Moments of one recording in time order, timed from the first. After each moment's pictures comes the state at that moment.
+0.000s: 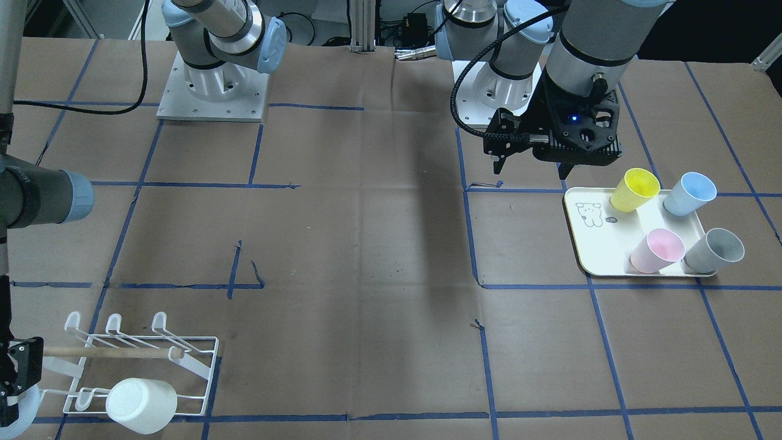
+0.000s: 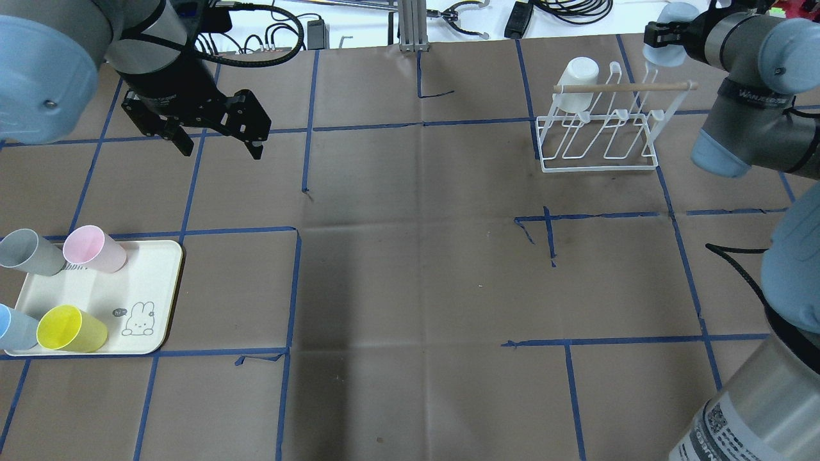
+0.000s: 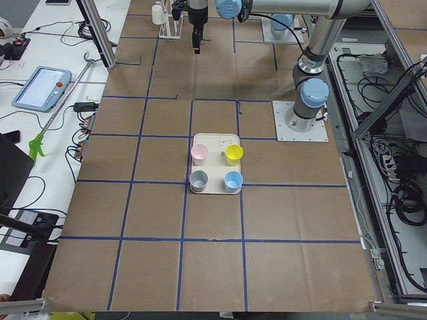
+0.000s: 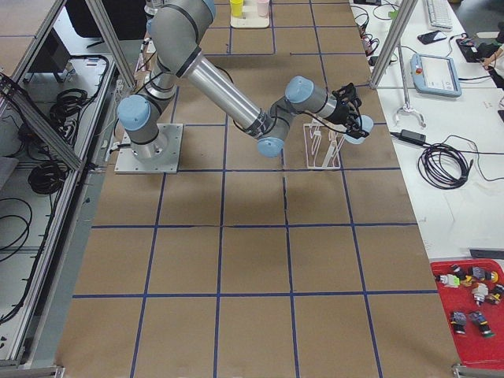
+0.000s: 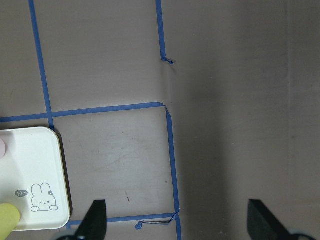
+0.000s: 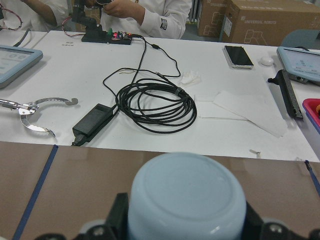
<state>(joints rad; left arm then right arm) -1.58 -1.61 -1.54 -1.56 1.59 0.08 1.21 -1.04 1.73 -3.21 -1.27 -0.28</state>
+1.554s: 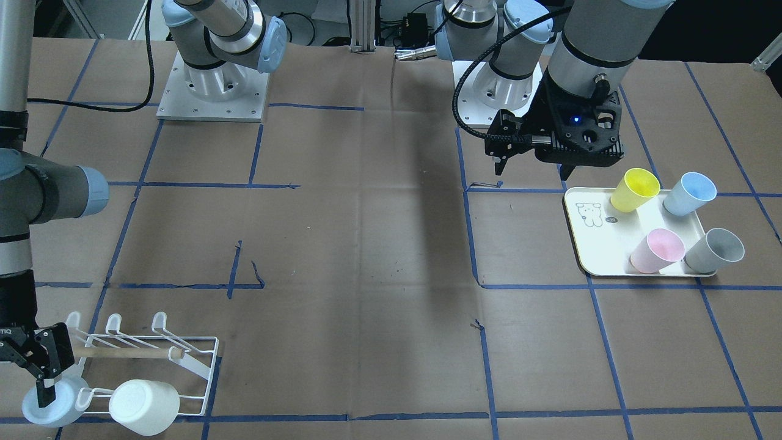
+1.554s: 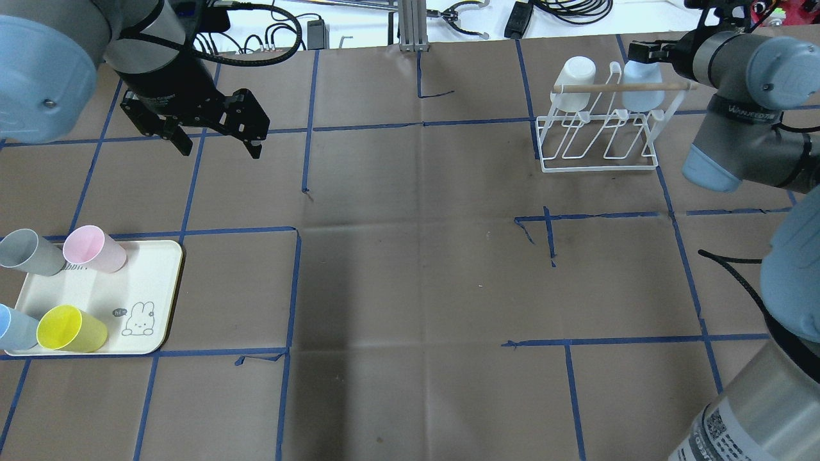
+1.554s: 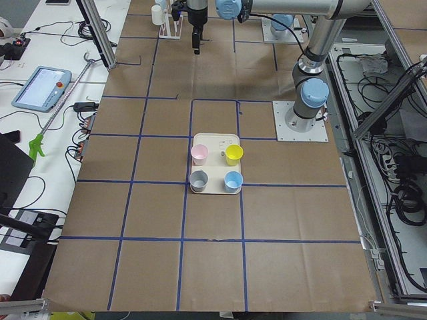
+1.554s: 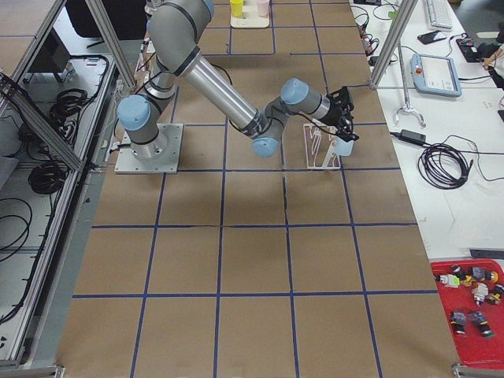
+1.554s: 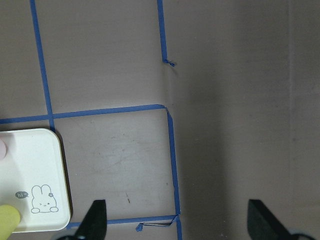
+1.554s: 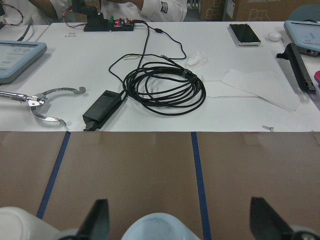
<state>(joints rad) -1.58 -1.61 -1.54 -1.56 1.59 0.08 1.23 -1.06 1.77 -3.20 -1.27 -0.21</state>
